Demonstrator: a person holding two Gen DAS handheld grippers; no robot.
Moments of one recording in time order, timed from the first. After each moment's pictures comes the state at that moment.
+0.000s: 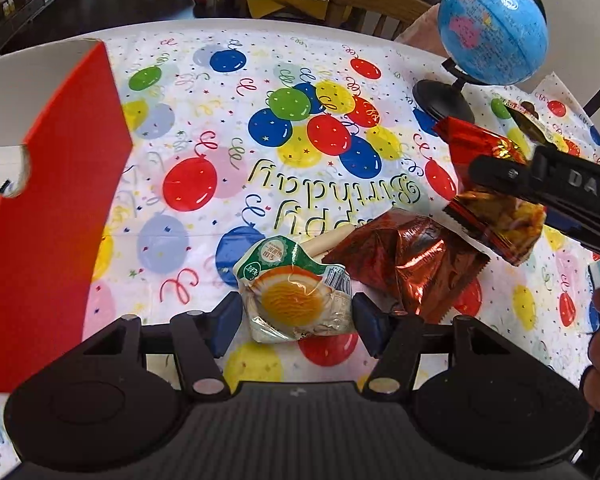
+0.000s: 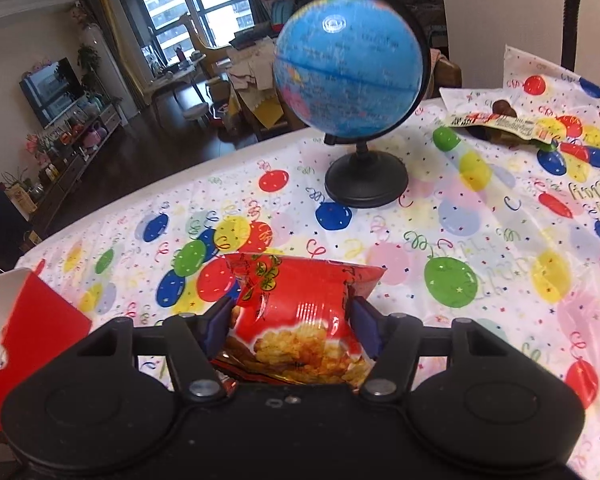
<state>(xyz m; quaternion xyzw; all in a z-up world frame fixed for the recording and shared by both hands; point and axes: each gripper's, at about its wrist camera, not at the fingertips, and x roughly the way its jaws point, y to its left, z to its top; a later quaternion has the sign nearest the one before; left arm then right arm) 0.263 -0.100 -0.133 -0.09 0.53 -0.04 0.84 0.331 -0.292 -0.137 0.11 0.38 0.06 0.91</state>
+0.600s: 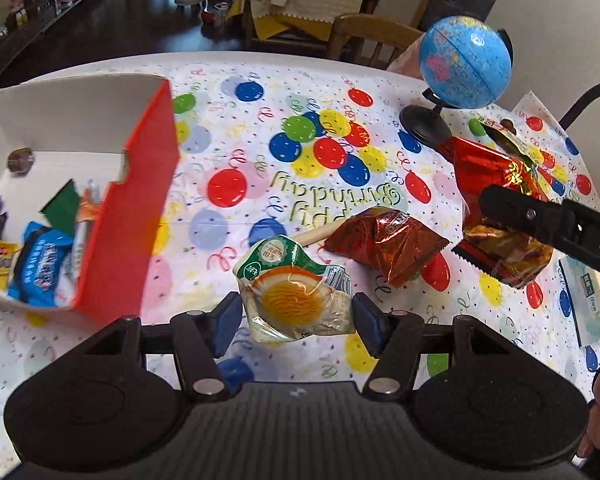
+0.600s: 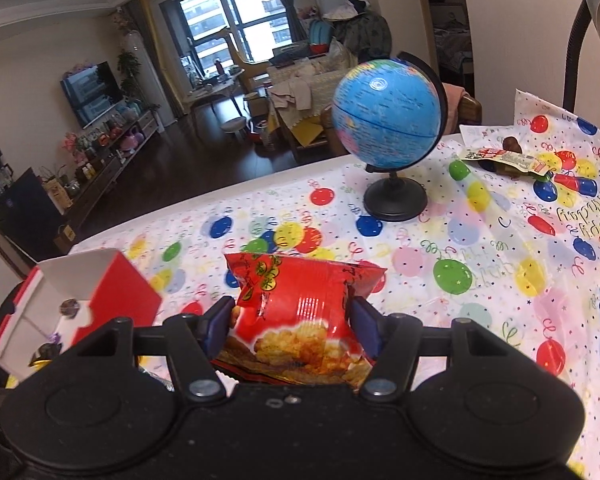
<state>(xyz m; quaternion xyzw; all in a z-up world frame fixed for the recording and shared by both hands) 0.200 -0.081 -0.071 -0.09 0.50 -0.03 0.86 0.255 -0.276 -0.079 0.09 0.35 0.11 0.92</state>
